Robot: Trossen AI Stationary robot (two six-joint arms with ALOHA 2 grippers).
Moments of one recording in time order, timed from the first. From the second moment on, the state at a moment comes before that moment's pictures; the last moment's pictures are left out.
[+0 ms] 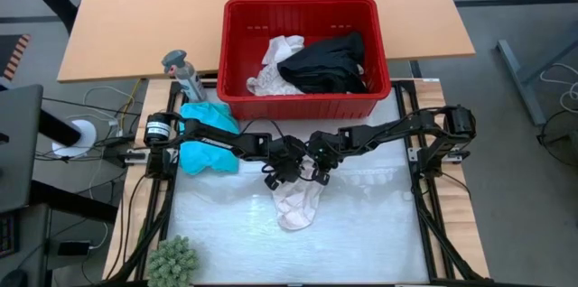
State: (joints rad) left arm 0.03 1.93 1.16 -0.04 0.15 0.87; right arm -0.07 1.67 0.97 -0.33 -0.06 0.35
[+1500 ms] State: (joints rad) left arm 0.00 1.98 1.16 -0.15 0.06 0.65; right arm -0.11 1.67 0.97 -0.34 0.00 0.32
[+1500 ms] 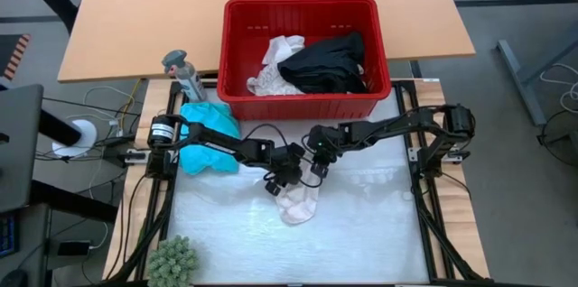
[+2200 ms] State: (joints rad) left arm -0.01 1.79 1.15 -0.24 -0.03 0.63; right arm -0.08 1.63 0.97 -0.31 -0.10 0.28
